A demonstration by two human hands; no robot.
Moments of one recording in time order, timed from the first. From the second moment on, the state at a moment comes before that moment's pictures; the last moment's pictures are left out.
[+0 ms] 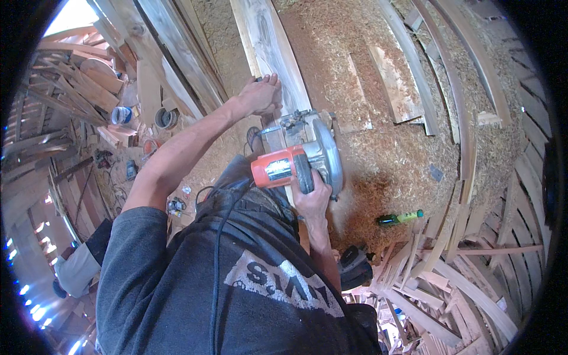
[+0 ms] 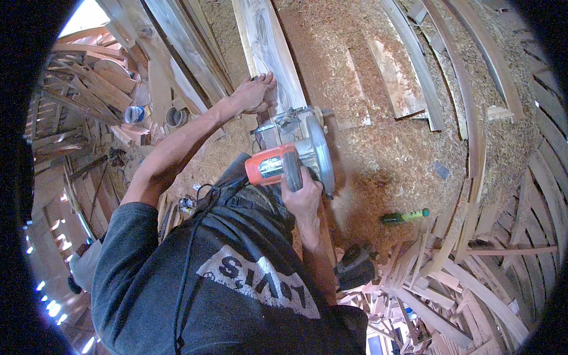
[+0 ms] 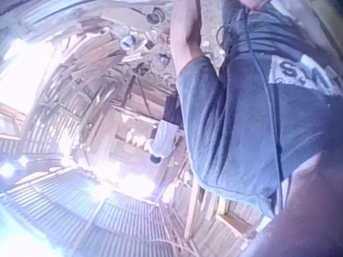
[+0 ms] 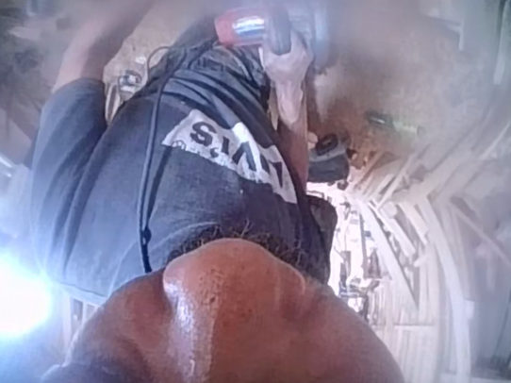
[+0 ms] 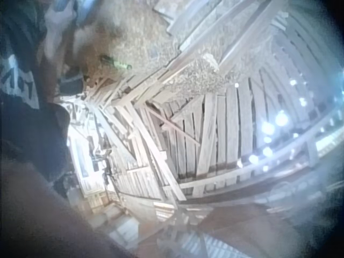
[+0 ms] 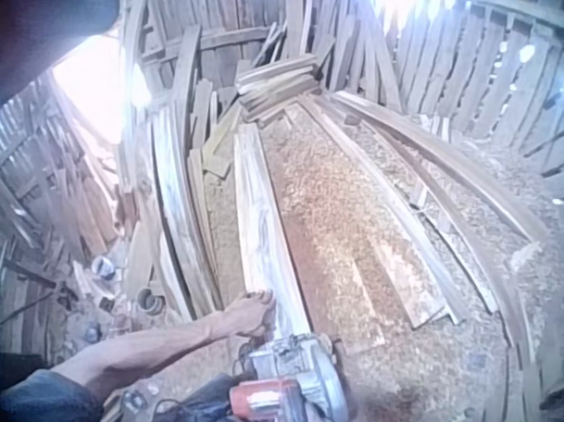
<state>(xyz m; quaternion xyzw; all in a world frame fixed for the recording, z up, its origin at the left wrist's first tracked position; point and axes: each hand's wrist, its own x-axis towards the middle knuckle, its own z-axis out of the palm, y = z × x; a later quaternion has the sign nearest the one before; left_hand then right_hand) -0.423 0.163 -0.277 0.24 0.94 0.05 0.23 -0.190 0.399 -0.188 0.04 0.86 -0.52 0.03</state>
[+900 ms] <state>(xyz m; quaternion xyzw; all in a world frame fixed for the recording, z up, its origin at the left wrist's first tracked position) -0.626 0.092 -0.280 0.16 0.95 0.03 0.26 -0.235 0.381 -0.182 0.05 0.87 -0.49 0.04</state>
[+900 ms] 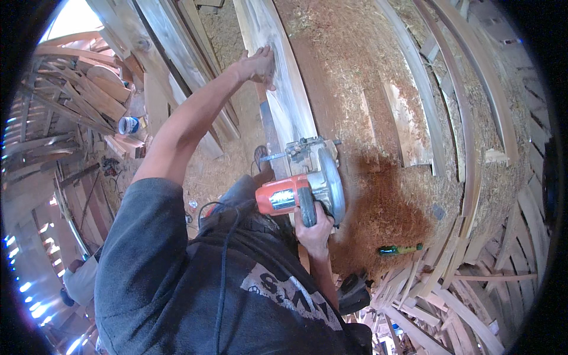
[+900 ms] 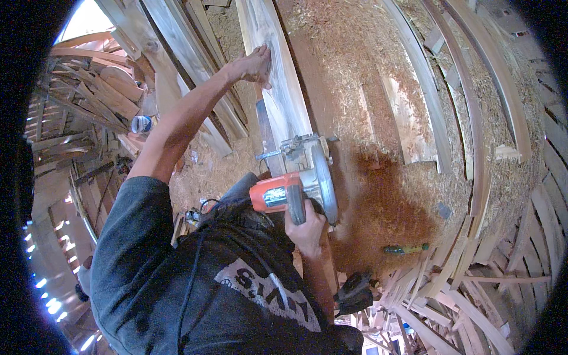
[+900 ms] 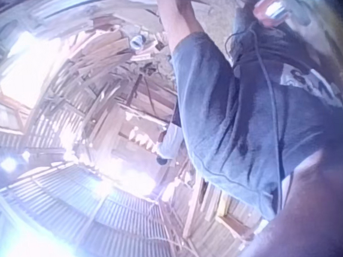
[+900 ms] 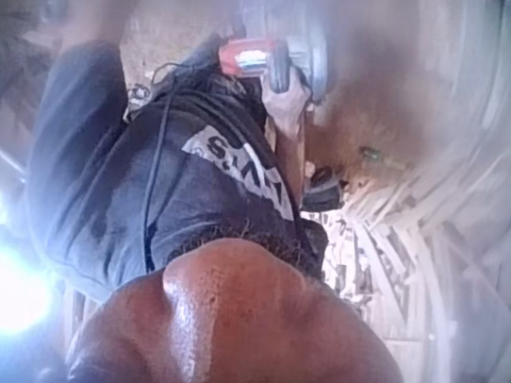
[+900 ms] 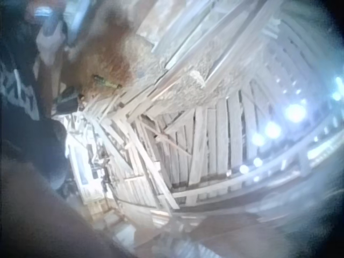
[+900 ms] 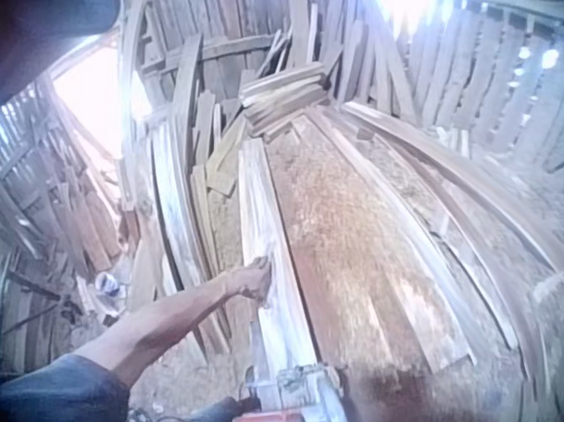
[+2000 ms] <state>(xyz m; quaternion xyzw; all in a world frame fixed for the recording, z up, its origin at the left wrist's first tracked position) -0.615 0.103 -0.258 0.16 0.94 0.00 0.29 -0.288 0.355 -0.192 0.09 0.89 -0.45 0.08</state>
